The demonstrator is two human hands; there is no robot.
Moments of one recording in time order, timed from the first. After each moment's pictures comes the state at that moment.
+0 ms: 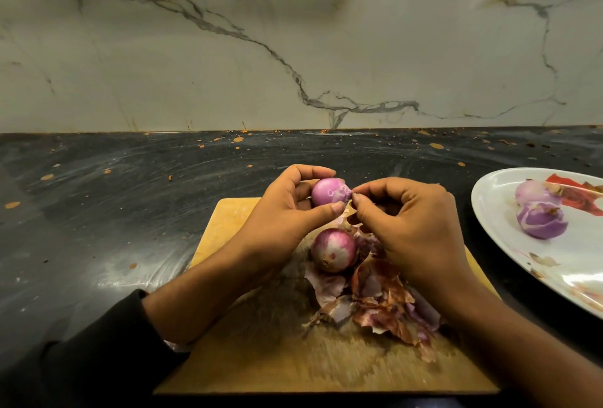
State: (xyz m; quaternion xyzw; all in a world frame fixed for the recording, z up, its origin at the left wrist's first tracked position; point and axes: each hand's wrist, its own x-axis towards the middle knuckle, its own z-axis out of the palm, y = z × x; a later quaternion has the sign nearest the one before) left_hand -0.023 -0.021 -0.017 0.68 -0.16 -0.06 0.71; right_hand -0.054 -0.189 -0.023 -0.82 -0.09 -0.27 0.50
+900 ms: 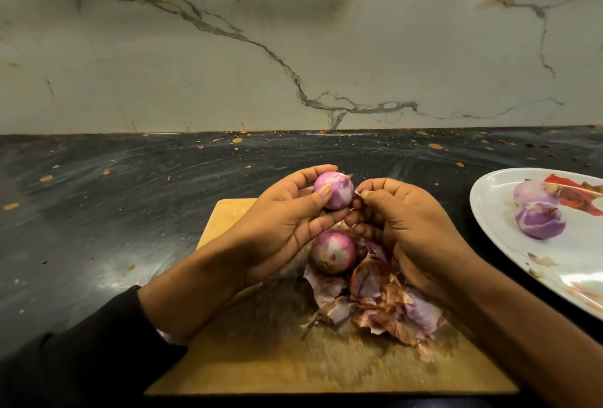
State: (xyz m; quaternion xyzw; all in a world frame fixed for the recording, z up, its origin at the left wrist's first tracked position) left_hand -0.018 -0.024 -0.013 0.49 -0.11 -0.19 0.85; right_hand -0.045 -0.188 -0.011 -0.65 0.00 0.00 0.76
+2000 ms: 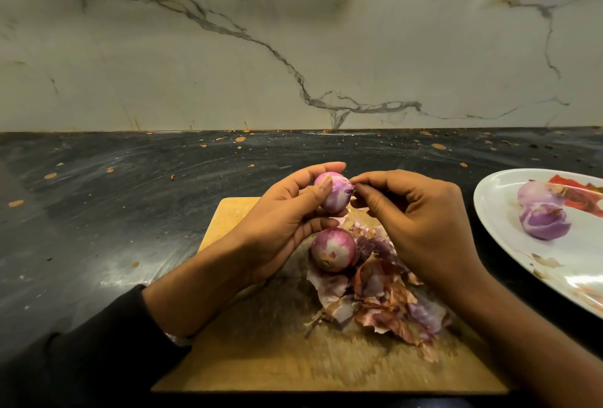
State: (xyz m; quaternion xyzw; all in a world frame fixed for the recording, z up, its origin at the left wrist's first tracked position) left_hand -0.014 -0.018 -0.019 0.58 -0.16 -0.15 0.79; right_hand -0.047 -0.199 -0.021 -0.83 -0.18 -0.31 0.44
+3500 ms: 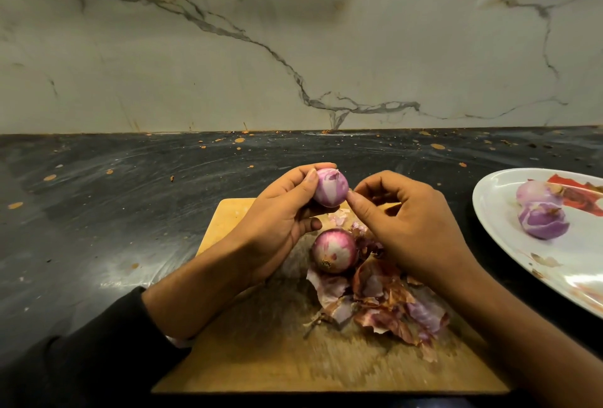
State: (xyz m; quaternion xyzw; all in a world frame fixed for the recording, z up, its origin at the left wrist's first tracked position) left_hand -0.014 -0.018 -0.020 0.60 -0.14 -0.11 0.78; right_hand -0.047 -0.196 -0.019 -0.87 -0.10 -0.21 0.44
